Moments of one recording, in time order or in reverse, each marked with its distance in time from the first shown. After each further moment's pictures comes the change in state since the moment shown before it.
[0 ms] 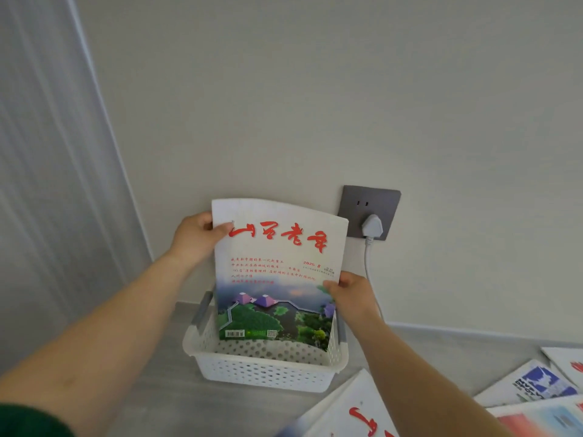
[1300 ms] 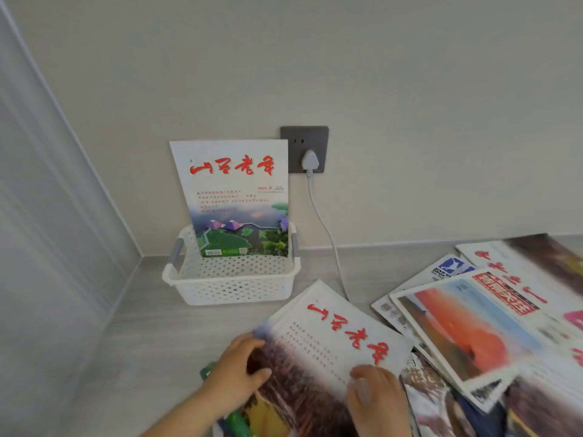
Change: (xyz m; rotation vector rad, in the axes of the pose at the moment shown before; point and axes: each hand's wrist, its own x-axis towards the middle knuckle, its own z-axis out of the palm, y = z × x) left_hand -0.253 -0.103 0.057 0.516 -0.745 -0.021; right_hand -0.234 0.159 -0.042 -0.497 0.231 -0.067
